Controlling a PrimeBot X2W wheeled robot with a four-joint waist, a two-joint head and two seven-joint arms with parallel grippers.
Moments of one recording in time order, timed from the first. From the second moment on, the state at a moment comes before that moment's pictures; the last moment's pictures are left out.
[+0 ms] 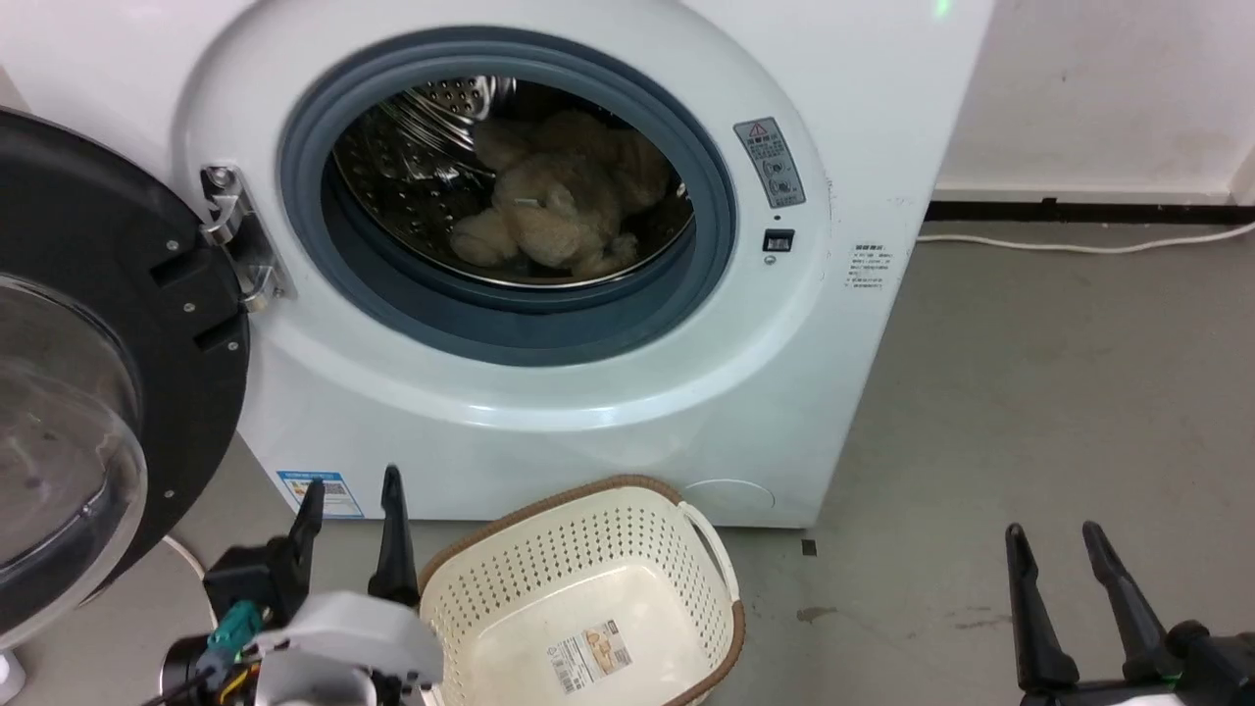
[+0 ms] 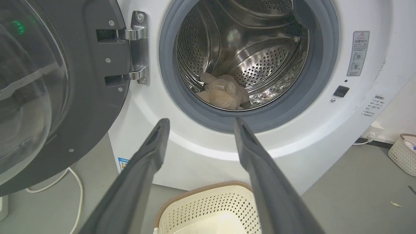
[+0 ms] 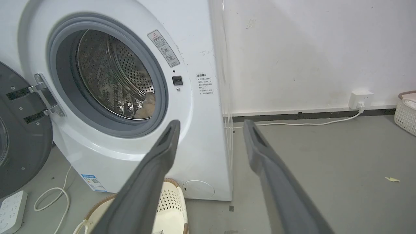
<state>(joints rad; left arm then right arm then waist) -0.08 0.17 -0.16 0.14 -0.38 0.18 -0.16 0.15 -0.05 -0.05 -0.08 0.20 0.13 -0.19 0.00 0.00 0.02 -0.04</state>
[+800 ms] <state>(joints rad) 0.02 0.24 -0.22 -0.01 -0.33 0.19 -0.13 0.18 -0.05 -0.04 -0.10 0.19 0.13 -0.13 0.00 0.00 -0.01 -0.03</state>
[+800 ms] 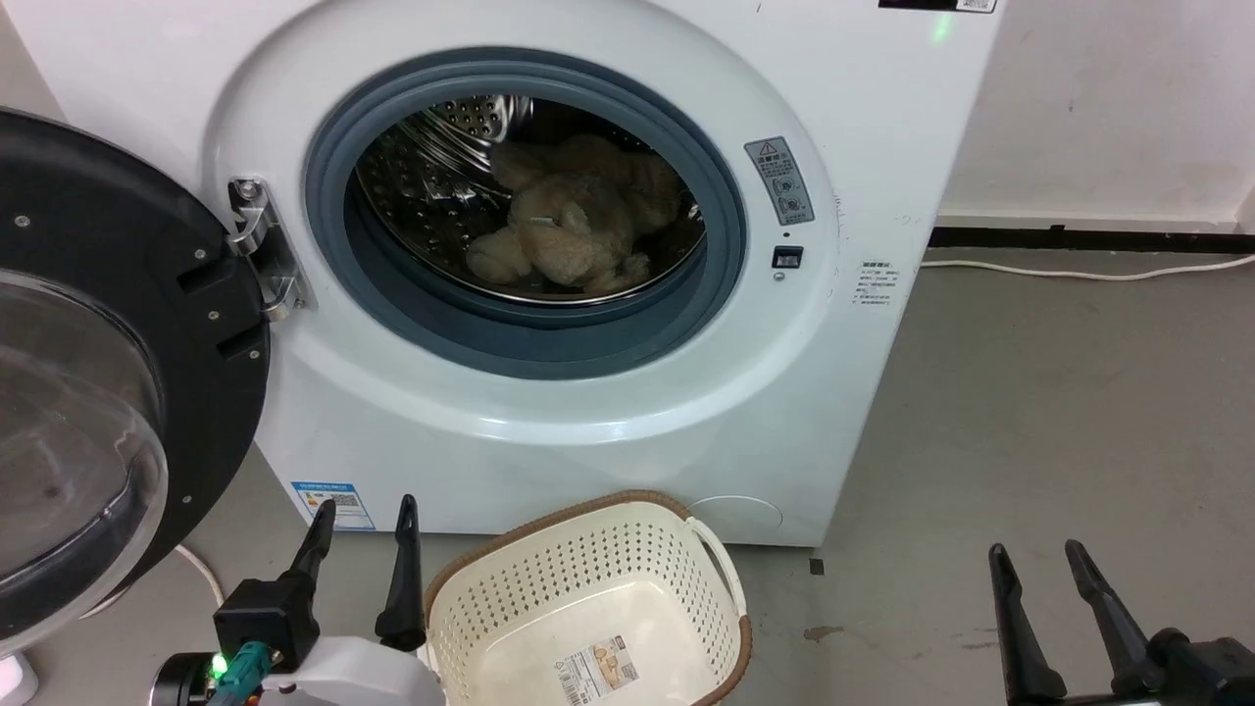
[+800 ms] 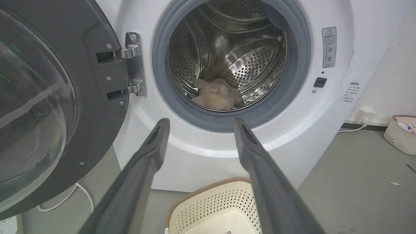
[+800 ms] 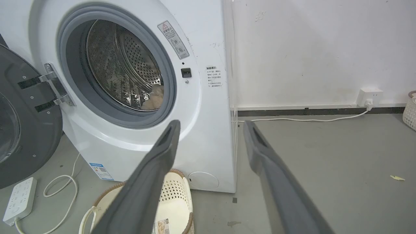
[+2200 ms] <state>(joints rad) 0.03 0.22 -0.18 -0.03 -0.33 0.18 -0.11 0.17 -0.05 -0.03 -0.09 0.17 0.13 -0.12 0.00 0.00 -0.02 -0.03</state>
